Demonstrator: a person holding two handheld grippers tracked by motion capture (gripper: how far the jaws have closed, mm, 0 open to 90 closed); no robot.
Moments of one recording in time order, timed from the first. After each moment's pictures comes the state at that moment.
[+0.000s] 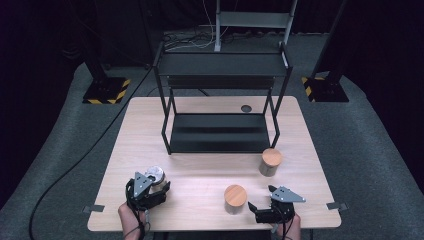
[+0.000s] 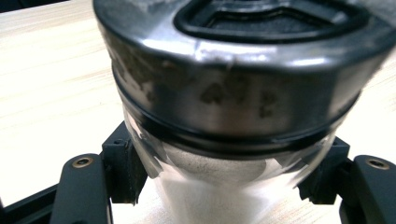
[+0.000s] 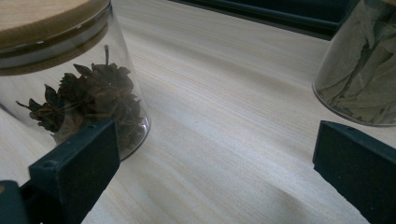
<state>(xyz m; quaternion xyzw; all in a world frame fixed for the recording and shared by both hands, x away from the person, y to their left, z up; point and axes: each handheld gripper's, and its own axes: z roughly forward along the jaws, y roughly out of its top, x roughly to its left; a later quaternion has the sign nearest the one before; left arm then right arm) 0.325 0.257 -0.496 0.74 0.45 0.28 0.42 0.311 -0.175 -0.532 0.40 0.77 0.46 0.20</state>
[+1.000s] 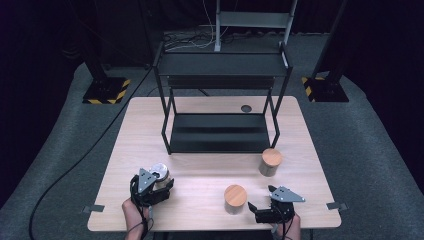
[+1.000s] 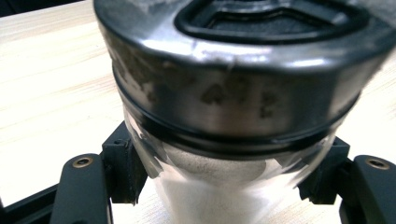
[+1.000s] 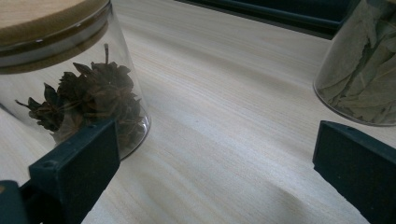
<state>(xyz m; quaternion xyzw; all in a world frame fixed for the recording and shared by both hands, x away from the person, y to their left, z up) 0.336 0.249 -0.495 0.74 0.44 0.28 0.42 0.312 -0.175 -0.532 0.40 0.77 0.46 0.20</state>
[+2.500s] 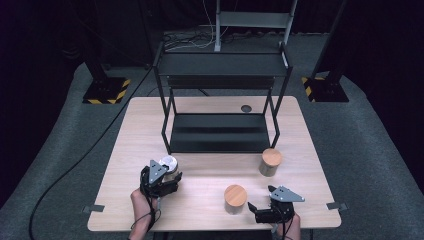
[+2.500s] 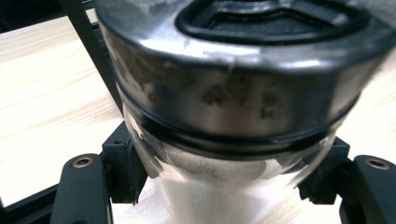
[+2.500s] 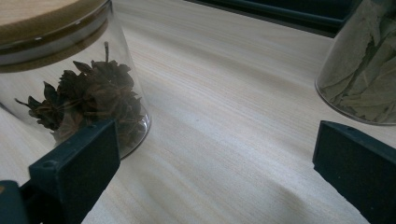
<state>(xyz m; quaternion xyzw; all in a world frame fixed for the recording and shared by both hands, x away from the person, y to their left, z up) 0.360 0.226 -0.485 0.76 0.42 0.28 0.42 0.312 -0.174 -0.532 0.40 0.77 0.45 0.20</state>
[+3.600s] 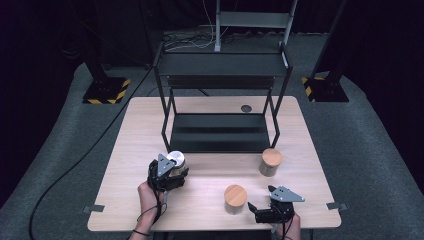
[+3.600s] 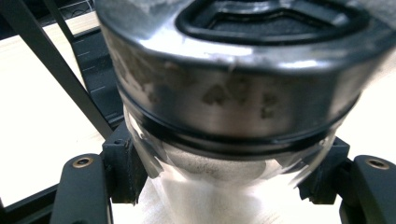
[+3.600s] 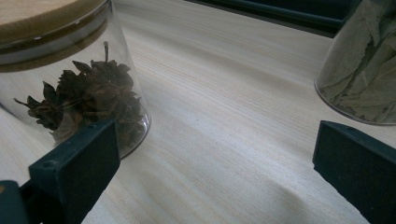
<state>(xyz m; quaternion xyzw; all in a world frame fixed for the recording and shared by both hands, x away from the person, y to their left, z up) 0.379 0.209 -0.482 0.77 0.40 0.27 0.41 0.312 -0.174 -0.532 0.40 0.77 0.45 0.20</state>
